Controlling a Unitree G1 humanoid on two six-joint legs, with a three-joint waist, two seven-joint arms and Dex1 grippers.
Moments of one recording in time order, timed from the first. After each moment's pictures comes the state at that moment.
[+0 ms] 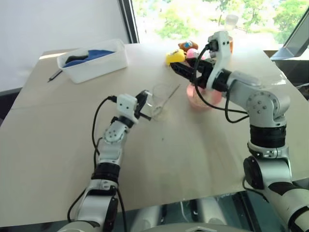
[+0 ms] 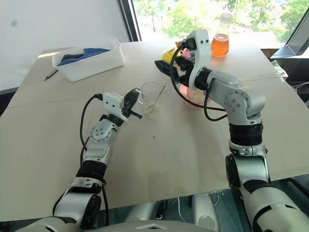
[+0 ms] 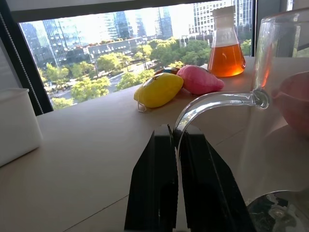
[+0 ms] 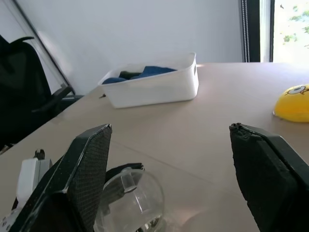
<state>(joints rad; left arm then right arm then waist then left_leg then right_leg) -0.47 0.26 0.04 0.43 -0.13 -0.36 -0.43 -0.92 -0.25 -0.08 -0.07 0.70 0.96 0.31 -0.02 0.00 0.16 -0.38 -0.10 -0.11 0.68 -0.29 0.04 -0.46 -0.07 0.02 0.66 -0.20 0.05</state>
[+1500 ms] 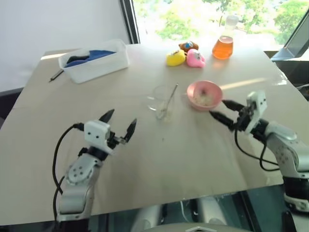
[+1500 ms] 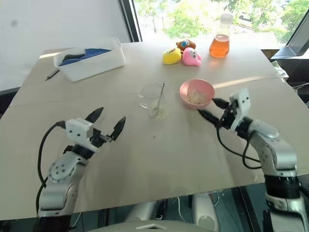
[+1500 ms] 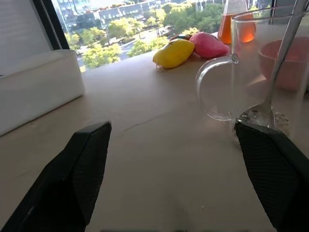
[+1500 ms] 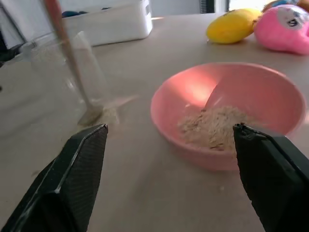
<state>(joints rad) 0.17 0.38 0.16 -0.36 -0.27 0.02 -0.42 -0.22 -0.53 -0.15 -0.25 0.57 0.53 0.77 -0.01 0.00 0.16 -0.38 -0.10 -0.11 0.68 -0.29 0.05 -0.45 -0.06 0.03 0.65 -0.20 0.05</state>
